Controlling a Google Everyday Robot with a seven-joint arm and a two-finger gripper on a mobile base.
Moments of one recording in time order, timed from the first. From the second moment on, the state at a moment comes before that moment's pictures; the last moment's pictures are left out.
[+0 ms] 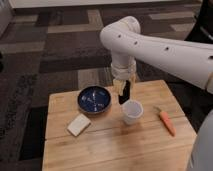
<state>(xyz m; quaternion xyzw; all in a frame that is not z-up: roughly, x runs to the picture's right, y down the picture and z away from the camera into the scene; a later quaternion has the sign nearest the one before) 0.112 -0.001 0.630 -0.26 0.25 0.41 0.84</state>
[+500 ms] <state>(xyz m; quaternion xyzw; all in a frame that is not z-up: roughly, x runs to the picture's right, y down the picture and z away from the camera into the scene) 0.141 0.018 0.633 -0.26 0.26 0.44 0.82</state>
